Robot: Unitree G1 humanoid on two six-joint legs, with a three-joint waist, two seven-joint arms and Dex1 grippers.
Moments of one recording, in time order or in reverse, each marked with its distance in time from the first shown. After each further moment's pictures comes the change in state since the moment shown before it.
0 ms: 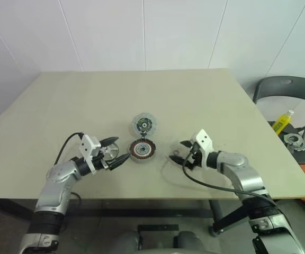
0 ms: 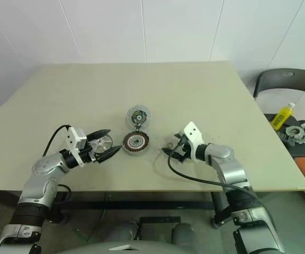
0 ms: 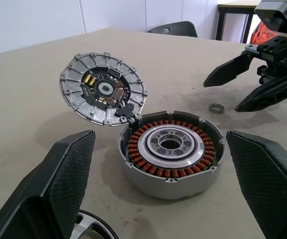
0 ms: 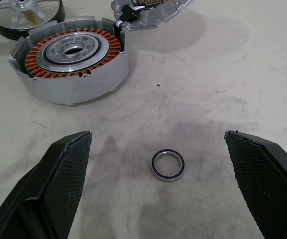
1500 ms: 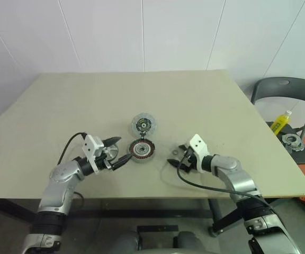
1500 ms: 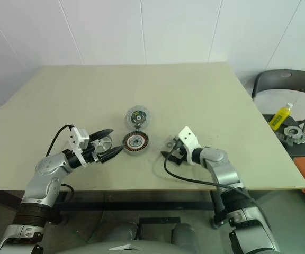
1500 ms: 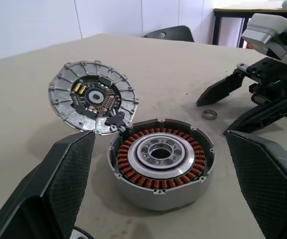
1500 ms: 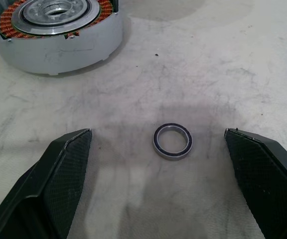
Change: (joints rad) left arm 0.001 -0.018 -0.016 -0.021 0.010 0.005 0.020; right arm -0.003 0.037 0.043 0.082 -0.078 -0.052 -0.073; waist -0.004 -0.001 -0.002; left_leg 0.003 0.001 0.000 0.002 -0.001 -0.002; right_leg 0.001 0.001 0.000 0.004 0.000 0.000
